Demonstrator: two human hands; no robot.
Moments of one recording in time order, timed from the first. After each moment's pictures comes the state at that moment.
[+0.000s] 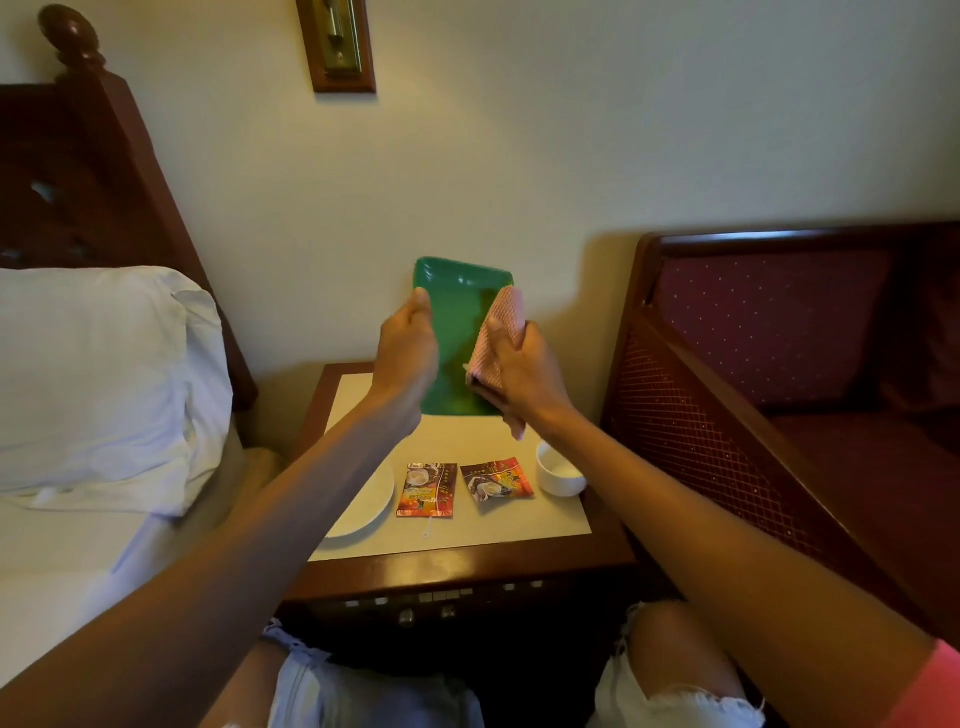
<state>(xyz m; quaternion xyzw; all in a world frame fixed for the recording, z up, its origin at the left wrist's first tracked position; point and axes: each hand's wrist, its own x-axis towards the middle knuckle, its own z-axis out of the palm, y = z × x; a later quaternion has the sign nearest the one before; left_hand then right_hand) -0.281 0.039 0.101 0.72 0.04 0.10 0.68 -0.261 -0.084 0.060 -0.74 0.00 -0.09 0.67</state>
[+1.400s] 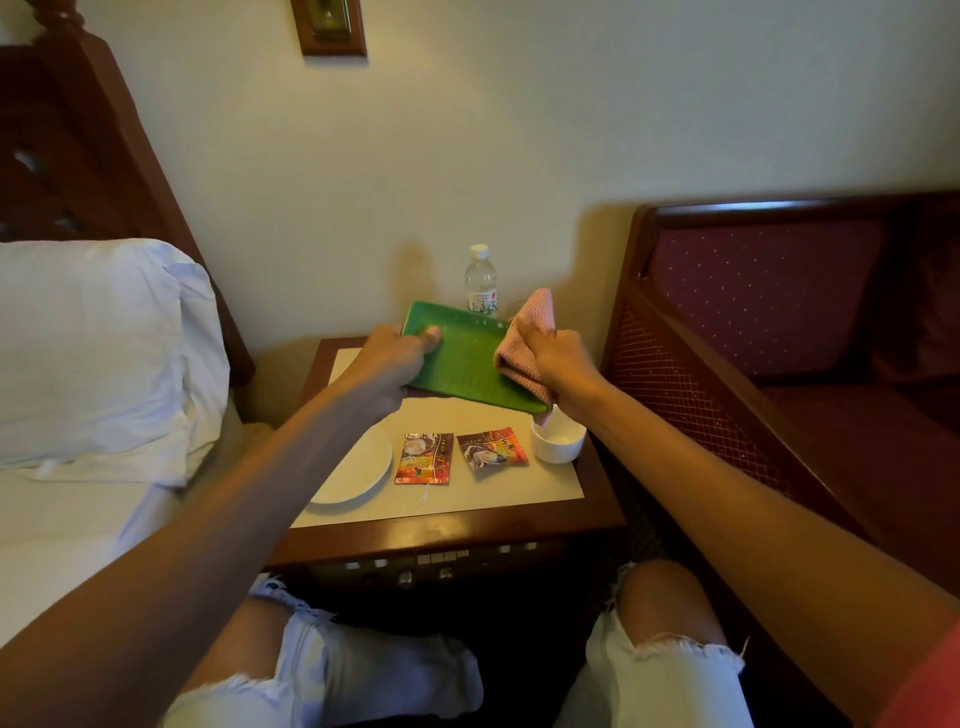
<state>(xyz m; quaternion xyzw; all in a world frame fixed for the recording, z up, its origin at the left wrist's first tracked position) -0.287 0.056 0.078 0.72 0.11 -0.03 0.69 -0.260 -0.121 0.039 -0.74 0.10 -0.01 0.66</state>
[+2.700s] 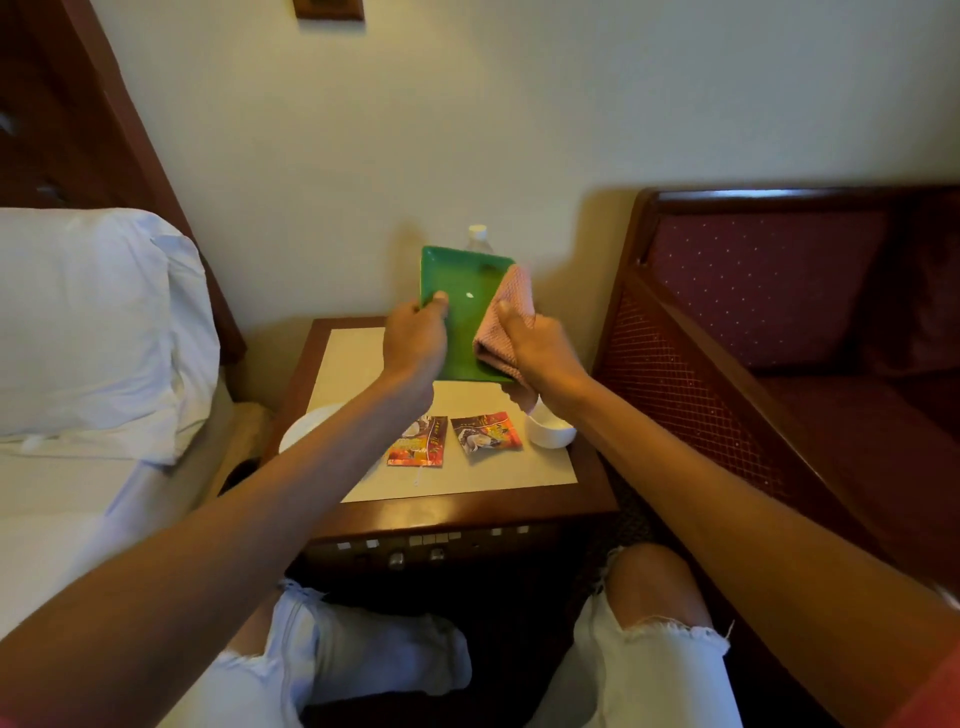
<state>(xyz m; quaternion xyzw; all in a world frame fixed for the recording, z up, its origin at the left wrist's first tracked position) -0.290 0.025 0.066 0.70 0.12 0.11 0.69 -0.280 -0.107 0.042 -0.77 0.04 0.00 0.64</state>
